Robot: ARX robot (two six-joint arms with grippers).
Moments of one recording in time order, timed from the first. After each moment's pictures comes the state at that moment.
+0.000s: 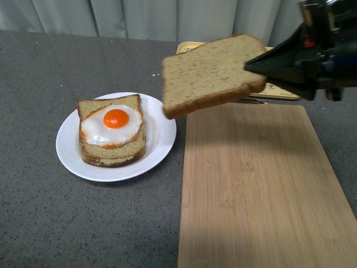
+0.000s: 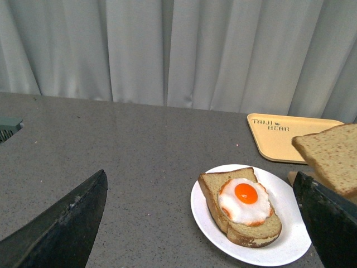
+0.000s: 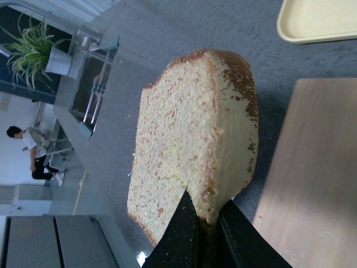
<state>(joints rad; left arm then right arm) 0.00 0.00 0.02 0.00 0.00 -0.01 0.21 1.91 0.89 0.45 -0.77 0.58</state>
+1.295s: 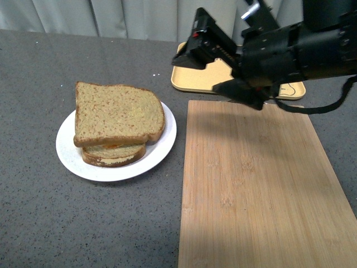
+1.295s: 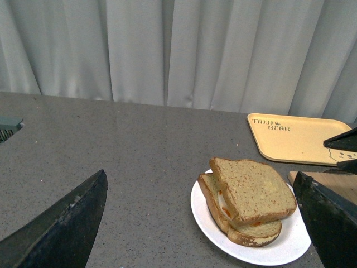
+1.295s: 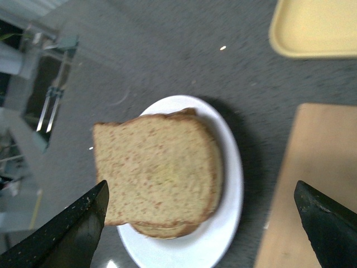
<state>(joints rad) 0.00 0.00 0.02 0.00 0.00 -0.01 0.32 2.02 1.04 0.38 -0.50 0.54</state>
